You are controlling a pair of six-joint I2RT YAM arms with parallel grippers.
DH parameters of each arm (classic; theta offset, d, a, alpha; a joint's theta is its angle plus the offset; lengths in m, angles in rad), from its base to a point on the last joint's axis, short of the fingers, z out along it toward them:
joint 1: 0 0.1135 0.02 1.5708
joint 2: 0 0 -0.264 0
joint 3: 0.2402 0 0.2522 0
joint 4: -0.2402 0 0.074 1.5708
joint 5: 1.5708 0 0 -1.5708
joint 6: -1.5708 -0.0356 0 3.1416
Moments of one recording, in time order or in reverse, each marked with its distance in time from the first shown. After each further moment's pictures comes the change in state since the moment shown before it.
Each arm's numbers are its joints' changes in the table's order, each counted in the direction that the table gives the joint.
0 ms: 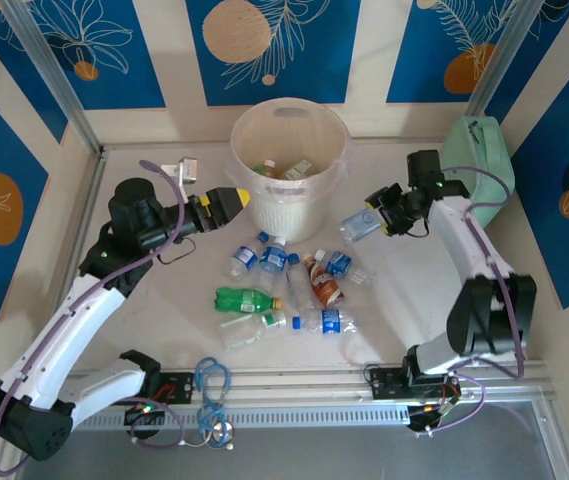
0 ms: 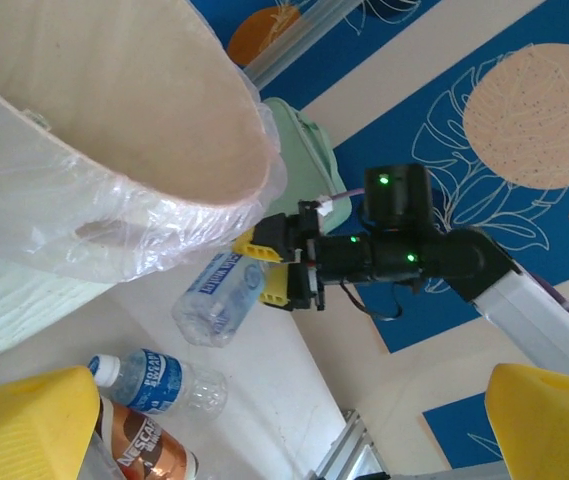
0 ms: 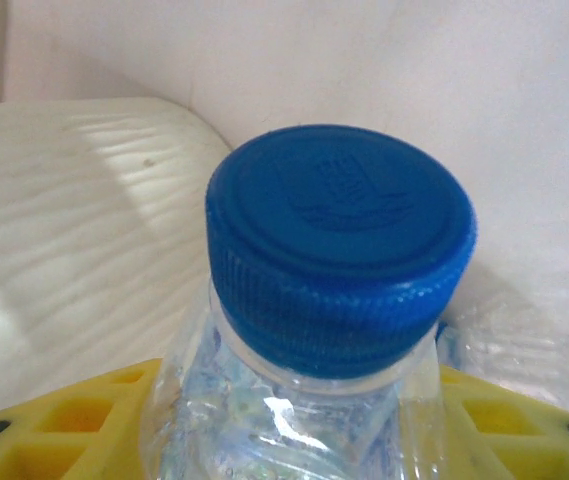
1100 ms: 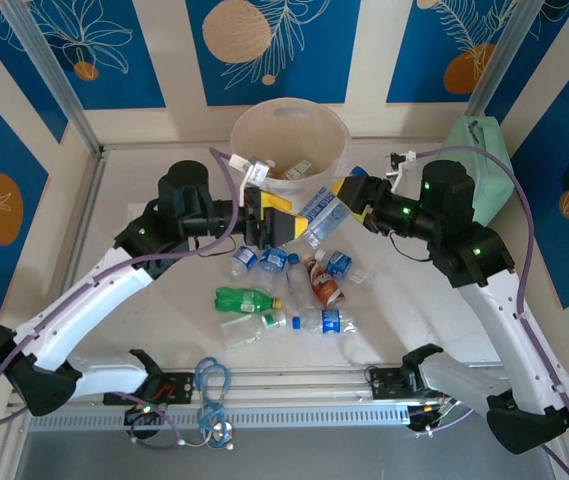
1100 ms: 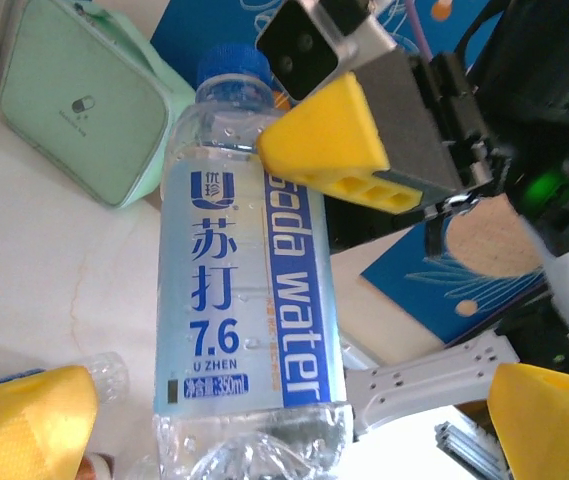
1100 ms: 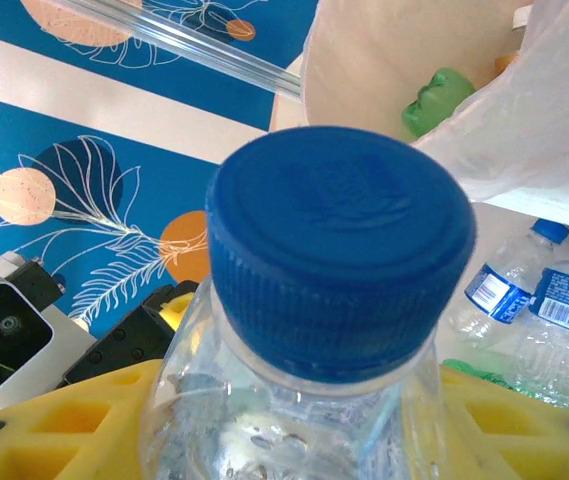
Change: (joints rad) left arm -0.314 -0.226 0.275 -0.079 0.074 -0.293; right arm 0.366 0.443 0.069 0.214 -0.158 -0.013
